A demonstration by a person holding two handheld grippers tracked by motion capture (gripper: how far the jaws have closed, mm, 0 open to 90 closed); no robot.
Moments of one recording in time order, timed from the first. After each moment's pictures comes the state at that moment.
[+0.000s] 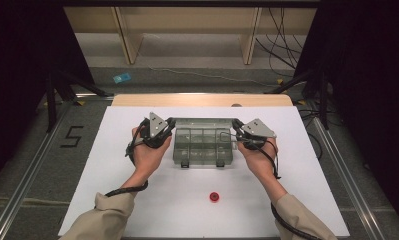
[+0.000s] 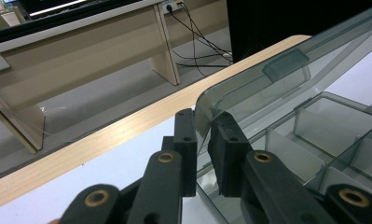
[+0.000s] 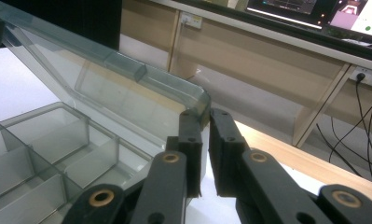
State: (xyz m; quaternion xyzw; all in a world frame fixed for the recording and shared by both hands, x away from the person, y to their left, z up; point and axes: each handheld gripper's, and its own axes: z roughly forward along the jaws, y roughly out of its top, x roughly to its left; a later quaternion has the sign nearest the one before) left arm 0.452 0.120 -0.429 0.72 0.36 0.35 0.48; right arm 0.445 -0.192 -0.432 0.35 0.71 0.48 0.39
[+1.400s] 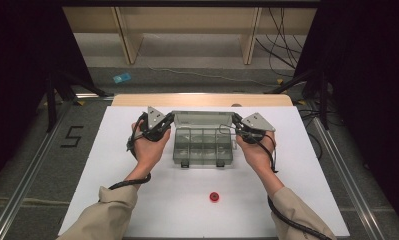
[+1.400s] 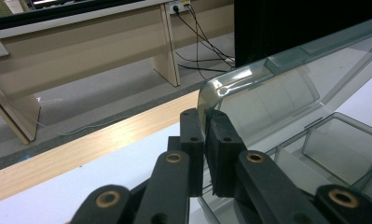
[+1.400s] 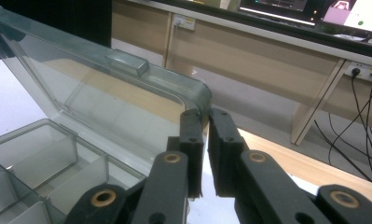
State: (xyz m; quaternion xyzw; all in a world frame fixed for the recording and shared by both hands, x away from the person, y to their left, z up) left arm 0.468 0.121 -0.424 0.70 0.39 0.33 0.49; right arm 0.461 -0.189 -0.427 0.37 0.70 0.48 0.39
